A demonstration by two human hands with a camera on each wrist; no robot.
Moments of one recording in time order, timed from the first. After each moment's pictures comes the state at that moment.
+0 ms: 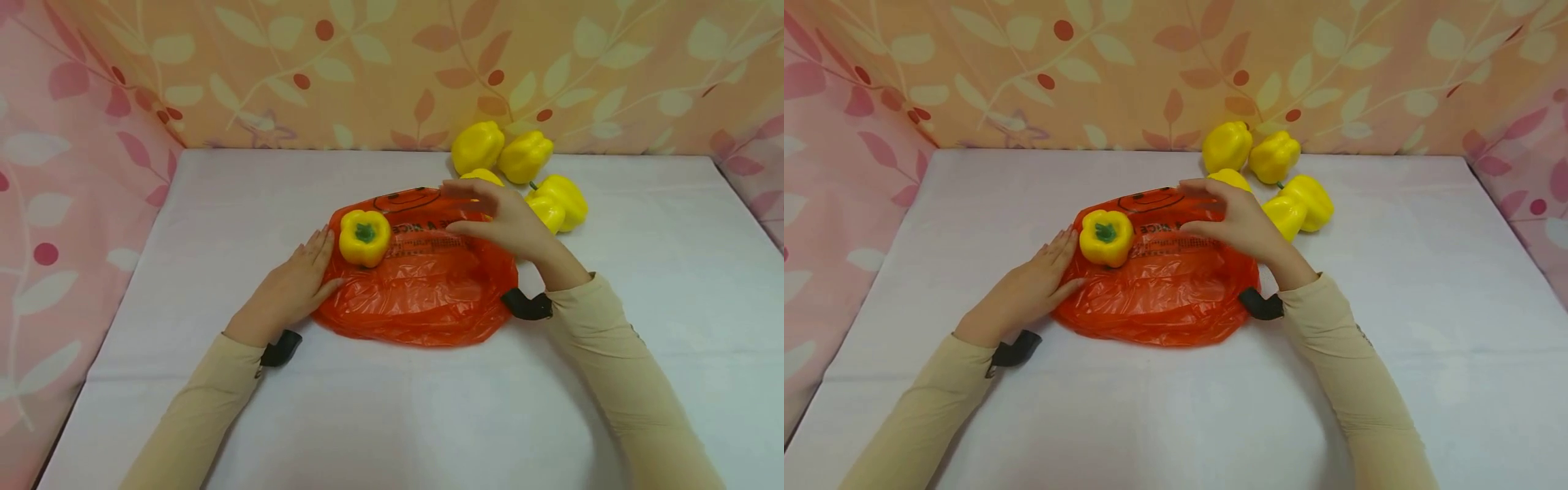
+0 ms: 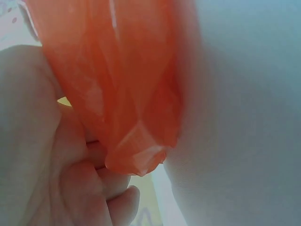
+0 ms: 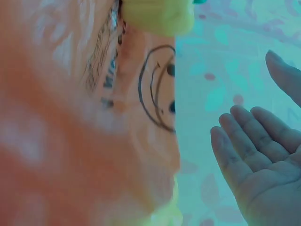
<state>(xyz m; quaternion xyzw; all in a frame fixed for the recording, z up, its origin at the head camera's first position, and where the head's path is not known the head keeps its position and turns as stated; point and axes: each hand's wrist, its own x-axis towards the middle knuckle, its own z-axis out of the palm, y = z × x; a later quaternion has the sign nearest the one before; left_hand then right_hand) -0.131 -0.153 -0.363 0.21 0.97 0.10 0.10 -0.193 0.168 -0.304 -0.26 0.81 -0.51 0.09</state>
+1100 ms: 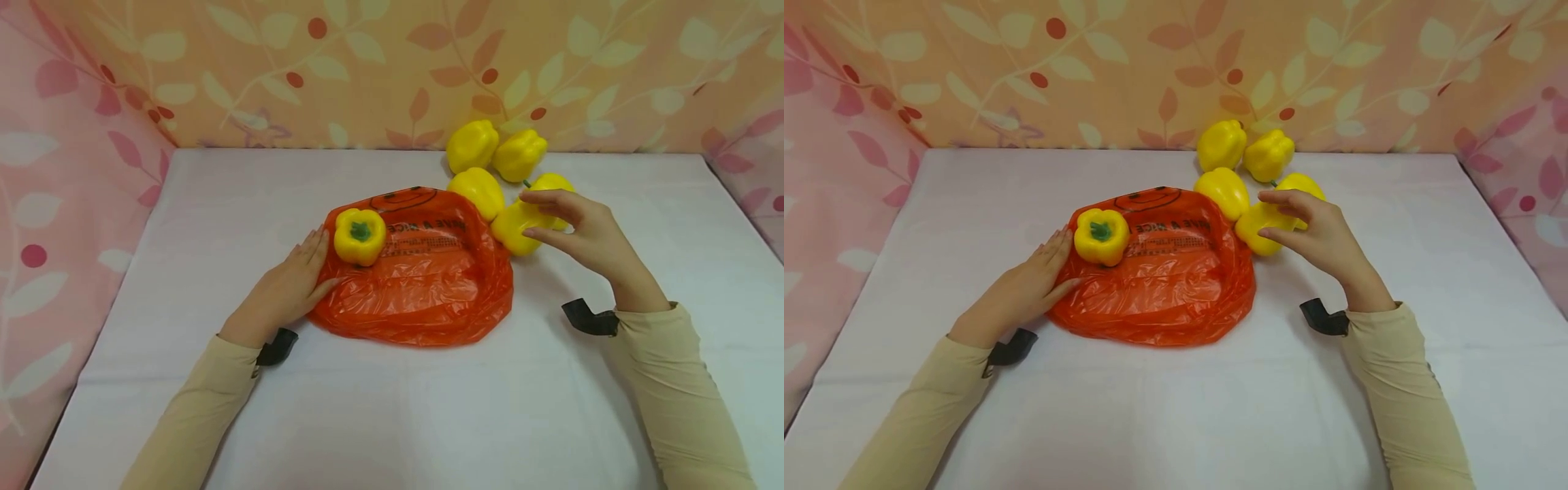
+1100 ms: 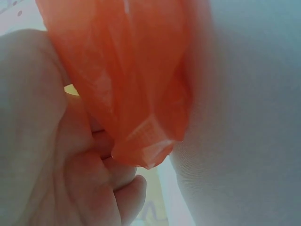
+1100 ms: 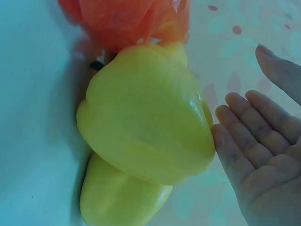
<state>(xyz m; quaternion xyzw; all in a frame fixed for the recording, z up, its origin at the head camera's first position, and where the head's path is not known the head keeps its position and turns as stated) -0.133 -0.155 -0.365 0.21 0.96 0.11 0.10 -0.165 0.257 -0.309 -0.19 0.90 -0.40 -0.03</state>
